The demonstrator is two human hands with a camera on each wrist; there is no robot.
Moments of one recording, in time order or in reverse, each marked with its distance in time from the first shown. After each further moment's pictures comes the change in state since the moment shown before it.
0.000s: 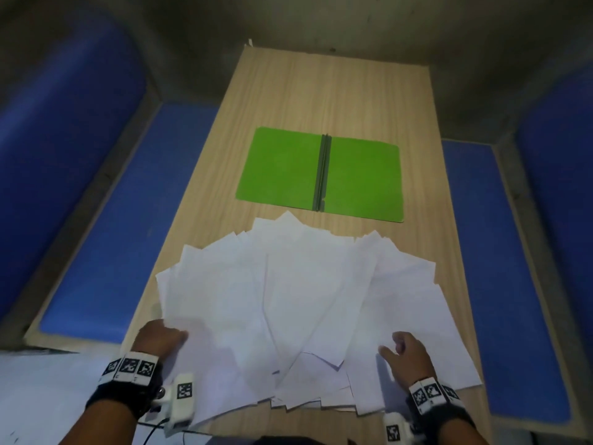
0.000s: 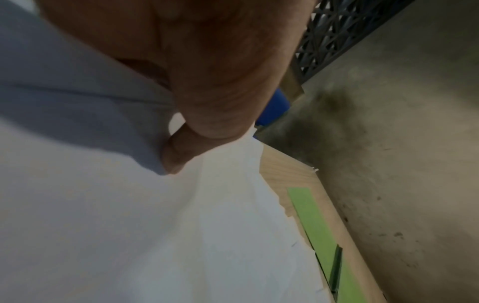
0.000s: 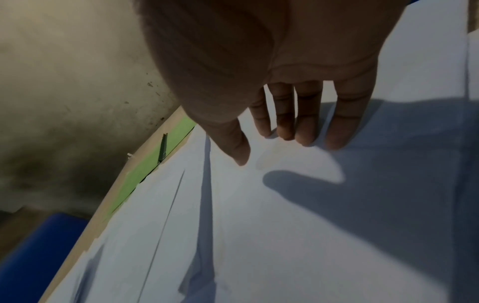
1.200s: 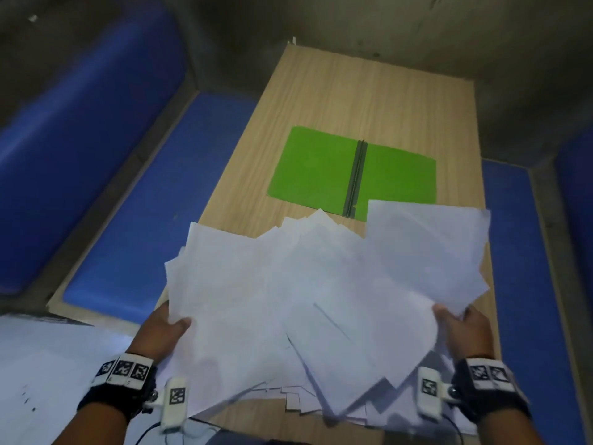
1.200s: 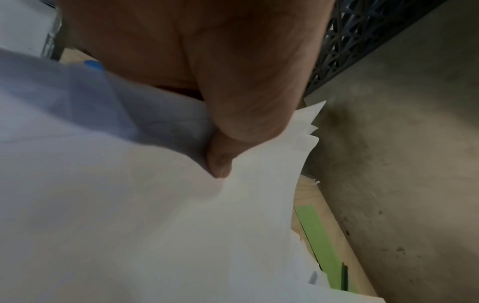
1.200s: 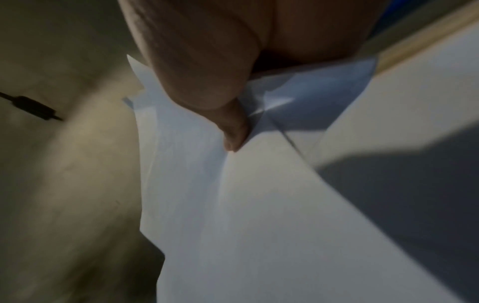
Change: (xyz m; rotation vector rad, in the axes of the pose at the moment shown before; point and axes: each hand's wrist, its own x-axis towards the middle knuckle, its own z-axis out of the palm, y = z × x) left_hand 0.013 -0.041 -0.020 -0.288 0.034 0.143; right_hand -0.005 -0.107 -0.065 0.259 0.305 -0.174
